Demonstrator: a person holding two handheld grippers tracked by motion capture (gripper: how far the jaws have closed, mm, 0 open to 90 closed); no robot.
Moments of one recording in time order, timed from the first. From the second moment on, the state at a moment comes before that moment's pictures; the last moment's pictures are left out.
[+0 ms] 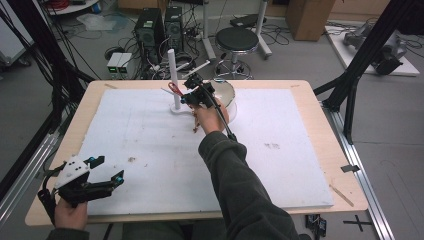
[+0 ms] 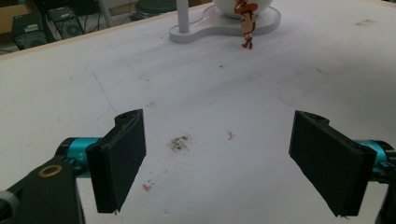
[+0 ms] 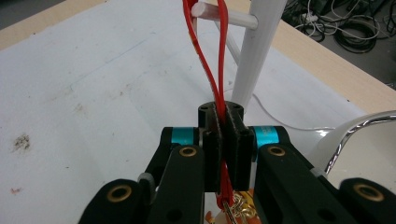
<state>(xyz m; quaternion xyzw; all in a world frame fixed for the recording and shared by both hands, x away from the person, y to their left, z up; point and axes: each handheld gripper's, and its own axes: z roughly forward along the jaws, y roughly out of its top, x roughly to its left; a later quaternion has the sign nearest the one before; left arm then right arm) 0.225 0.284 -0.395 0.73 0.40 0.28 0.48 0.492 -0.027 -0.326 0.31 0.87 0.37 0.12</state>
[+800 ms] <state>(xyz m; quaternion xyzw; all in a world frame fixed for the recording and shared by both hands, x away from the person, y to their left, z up) 0.225 0.284 -0.395 0.73 0.40 0.28 0.48 0.499 -0.030 -0.331 0.32 0.86 0.38 0.09</state>
